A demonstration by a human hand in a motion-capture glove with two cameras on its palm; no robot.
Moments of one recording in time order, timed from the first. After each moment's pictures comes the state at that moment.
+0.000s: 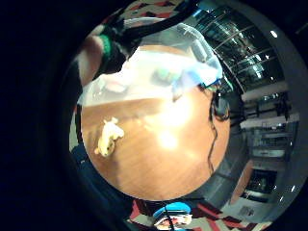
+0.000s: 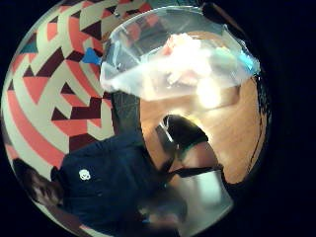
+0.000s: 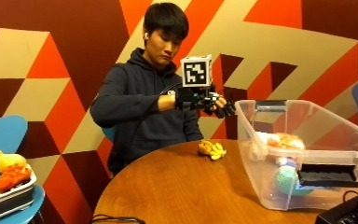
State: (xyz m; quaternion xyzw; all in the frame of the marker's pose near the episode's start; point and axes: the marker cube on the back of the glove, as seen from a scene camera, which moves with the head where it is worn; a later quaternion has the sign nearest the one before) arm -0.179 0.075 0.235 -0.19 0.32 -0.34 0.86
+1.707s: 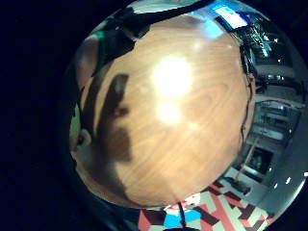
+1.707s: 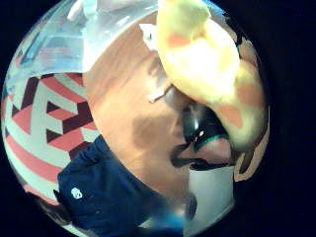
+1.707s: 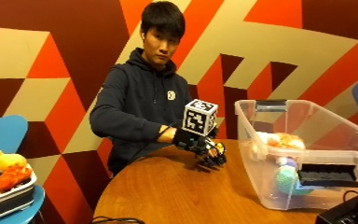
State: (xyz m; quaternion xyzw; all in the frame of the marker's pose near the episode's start) arm -0.067 0.107 0.323 -0.27 0.35 -0.19 0.87
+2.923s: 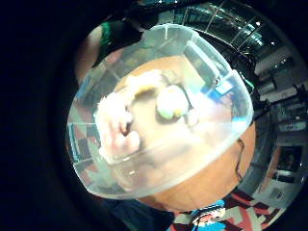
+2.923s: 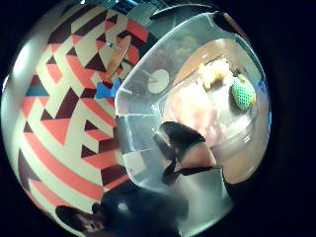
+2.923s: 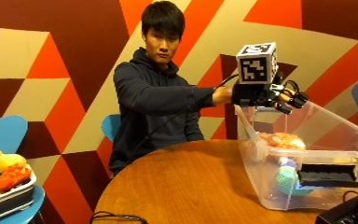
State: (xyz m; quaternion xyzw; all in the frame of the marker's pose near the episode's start) arm -0.259 -0.067 0.311 -0.16 0.21 -0.18 0.95
